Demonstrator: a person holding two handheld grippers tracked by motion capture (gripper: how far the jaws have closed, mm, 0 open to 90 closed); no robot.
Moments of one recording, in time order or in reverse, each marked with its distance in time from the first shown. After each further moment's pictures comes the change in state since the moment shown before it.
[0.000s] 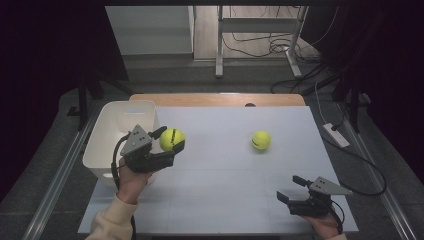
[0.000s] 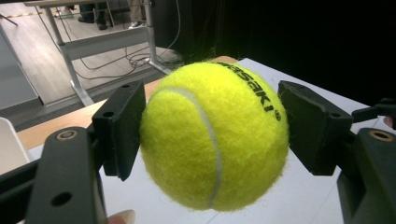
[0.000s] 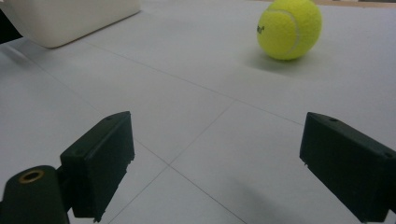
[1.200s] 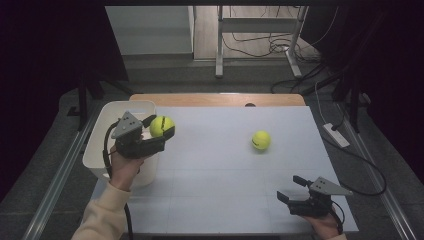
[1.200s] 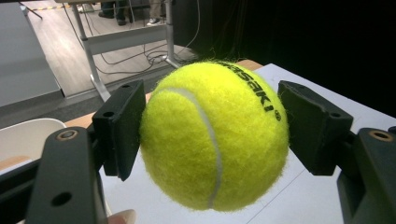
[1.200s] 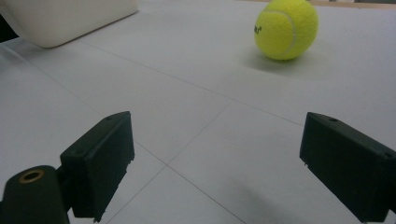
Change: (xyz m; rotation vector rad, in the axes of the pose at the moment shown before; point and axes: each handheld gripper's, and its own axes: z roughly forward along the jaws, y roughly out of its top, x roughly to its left) left arm 0.031 0.015 0.001 0.014 0.069 -0.036; right arm 0.001 0.000 0.000 -0.002 -0.012 0.000
